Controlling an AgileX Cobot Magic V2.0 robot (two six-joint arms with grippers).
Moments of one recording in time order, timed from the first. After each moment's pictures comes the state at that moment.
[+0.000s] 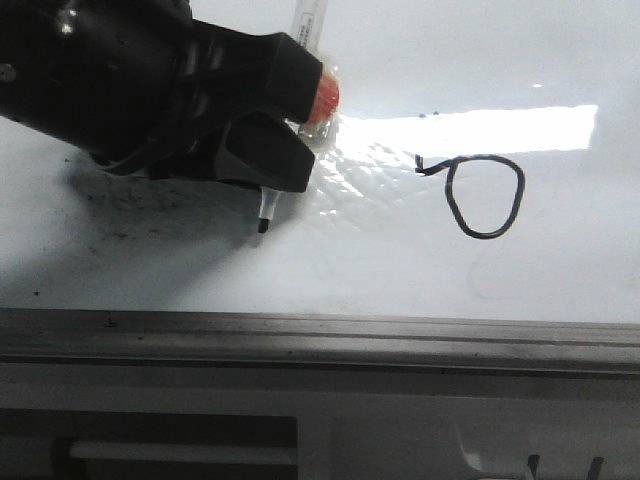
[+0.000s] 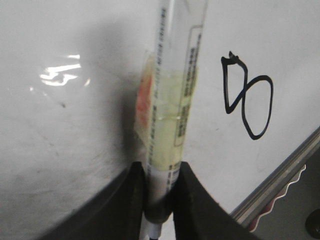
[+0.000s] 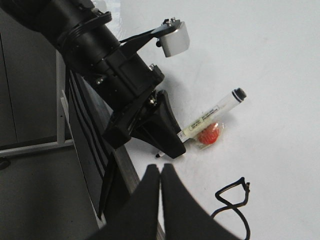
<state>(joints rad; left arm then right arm) -0.81 1.35 -0.72 -1.83 0.04 1.58 0.94 0.60 -0.64 -0.06 0.40 -0.25</state>
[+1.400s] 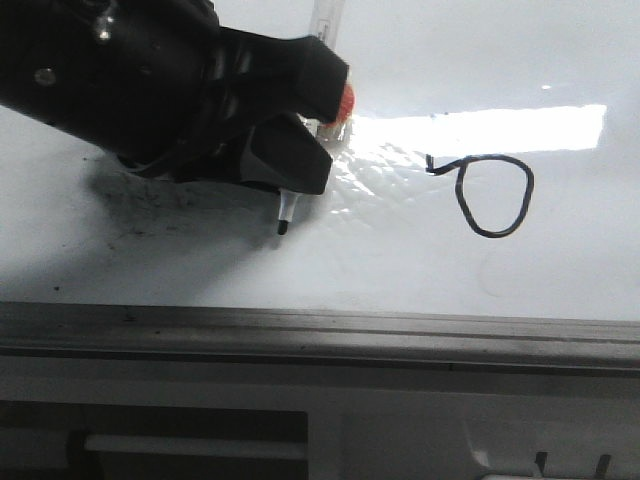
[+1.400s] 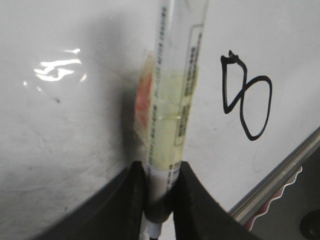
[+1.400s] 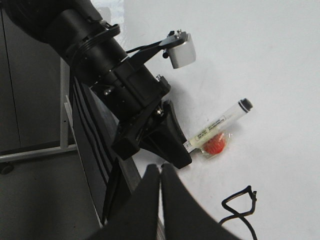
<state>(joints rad) -0.81 1.40 -0.74 -1.83 0.05 1.56 0.94 0.60 -0.64 -0.06 0.38 -0.24</state>
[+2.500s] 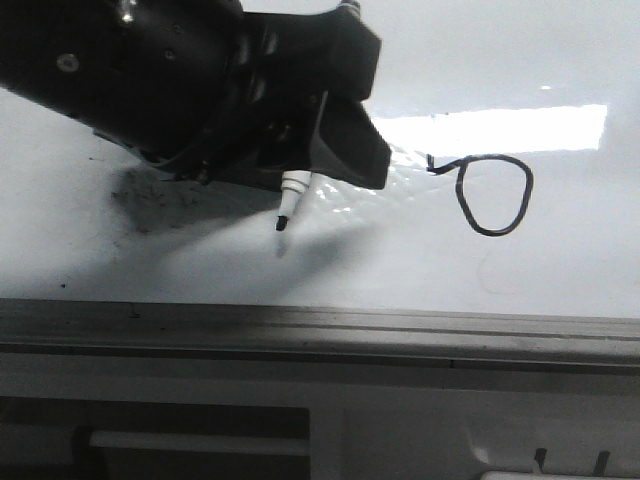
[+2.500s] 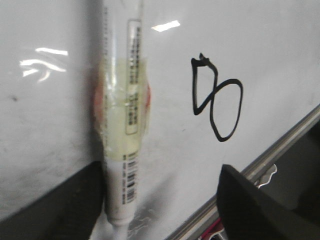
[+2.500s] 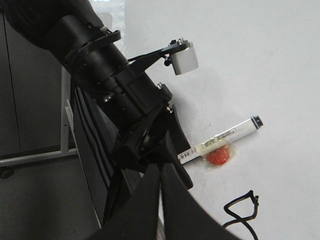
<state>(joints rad) -0.83 1.41 -0.77 -1.83 0.09 1.52 0.94 0.60 -0.64 -0.06 0.37 -0.24</state>
